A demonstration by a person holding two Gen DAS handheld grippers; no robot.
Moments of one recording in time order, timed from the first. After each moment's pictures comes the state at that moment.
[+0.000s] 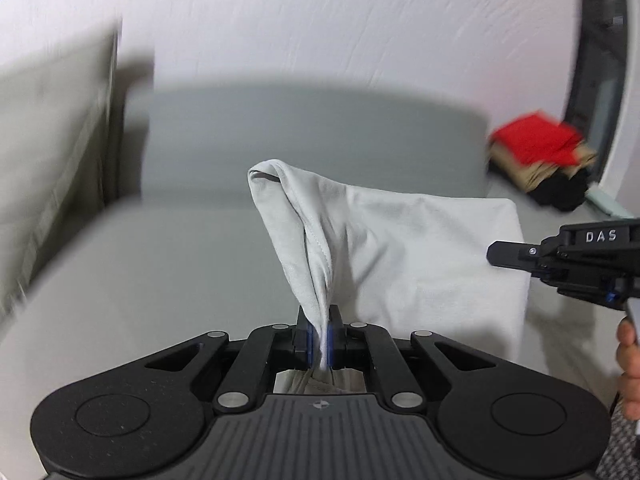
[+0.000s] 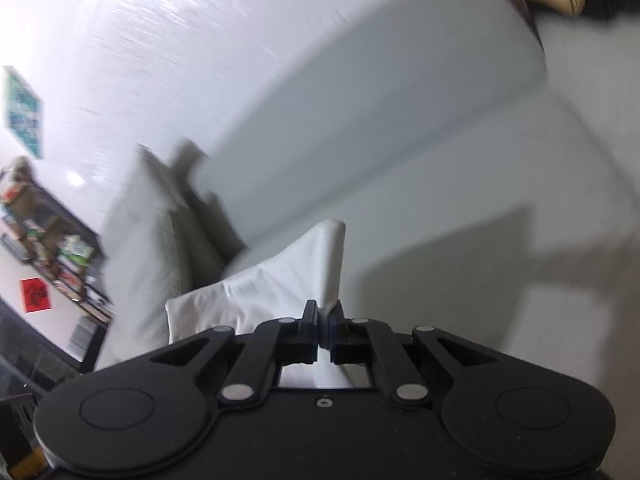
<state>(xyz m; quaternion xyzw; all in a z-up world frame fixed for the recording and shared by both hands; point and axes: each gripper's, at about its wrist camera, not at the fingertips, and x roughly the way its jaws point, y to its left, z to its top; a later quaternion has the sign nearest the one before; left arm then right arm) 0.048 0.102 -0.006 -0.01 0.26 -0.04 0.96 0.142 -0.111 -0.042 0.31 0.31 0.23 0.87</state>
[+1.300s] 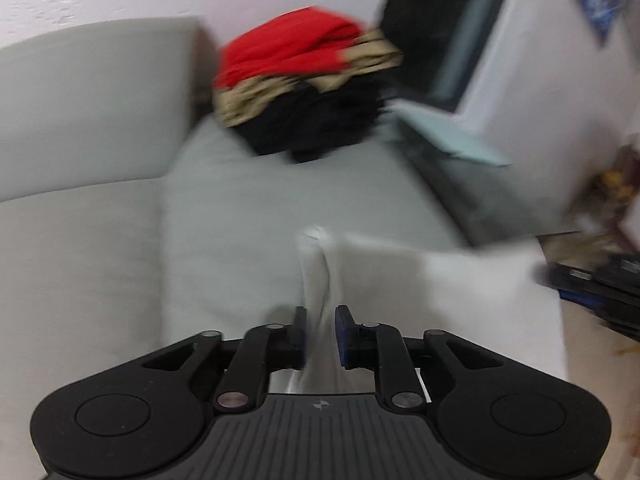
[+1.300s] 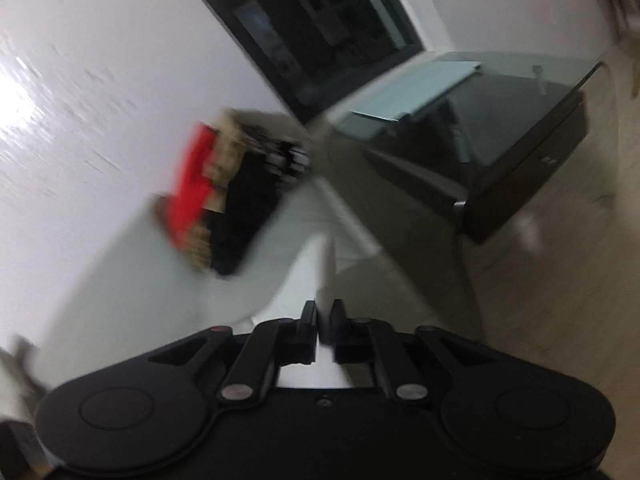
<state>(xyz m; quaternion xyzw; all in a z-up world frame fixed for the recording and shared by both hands) 0.221 -0.246 -0.063 -0.03 0.39 -0.21 0.90 0.130 -0.517 -0.049 0.31 0.29 -0.14 0.89</state>
